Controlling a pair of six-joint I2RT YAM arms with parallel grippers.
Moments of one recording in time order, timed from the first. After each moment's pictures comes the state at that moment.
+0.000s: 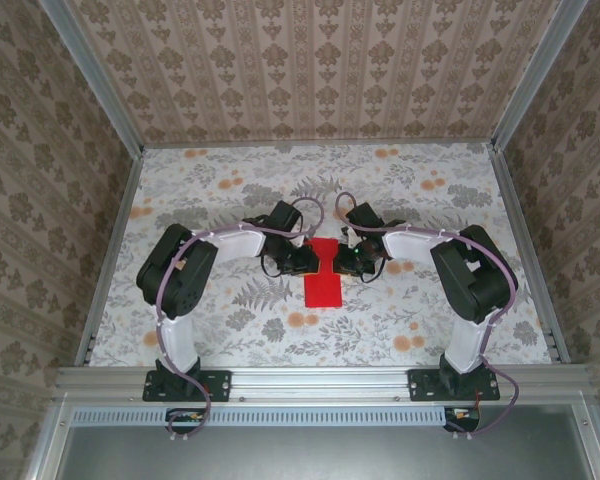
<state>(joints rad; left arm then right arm) -0.66 1.90 1.11 -0.38 0.55 -0.52 0.48 1.83 1.02 -0.40 -0.37 0.58</state>
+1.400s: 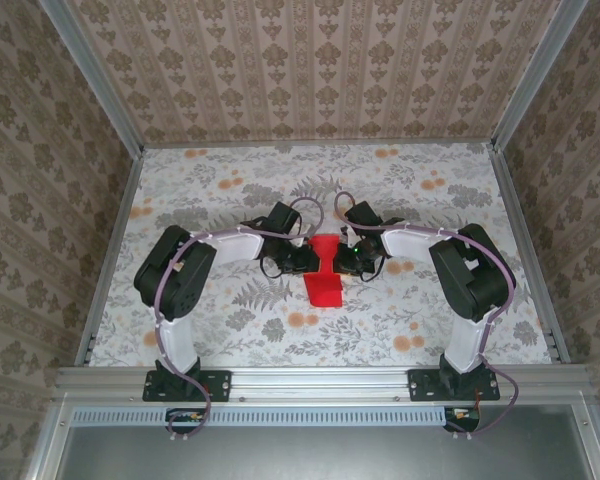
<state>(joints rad) -0.66 1.89 1.08 -0.30 0.56 -0.51 0.48 1.85 1.05 -0.44 -0.37 0.57</state>
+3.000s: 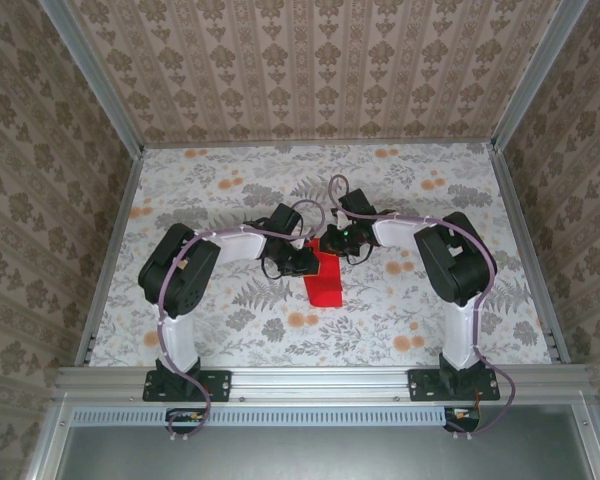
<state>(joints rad) -0.67 1.92 1.09 -0.33 0.55 -0.51 0.45 2.00 1.19 -0.24 -0.44 0.62</state>
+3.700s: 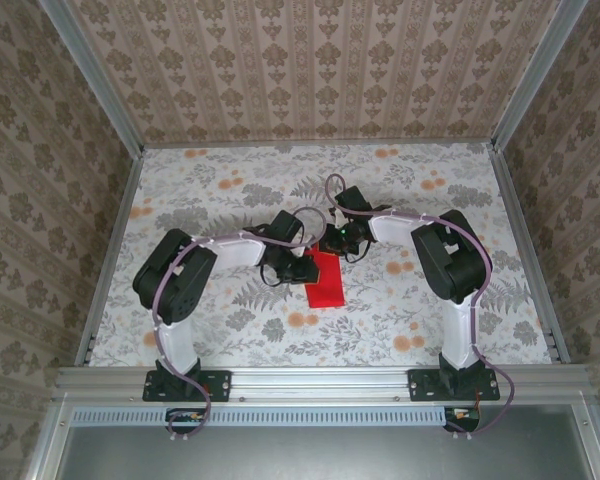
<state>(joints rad) -0.71 1.85 1.02 -0.34 0.54 -0.50 0.46 2.03 1.25 -0.32 -0.41 0.61</state>
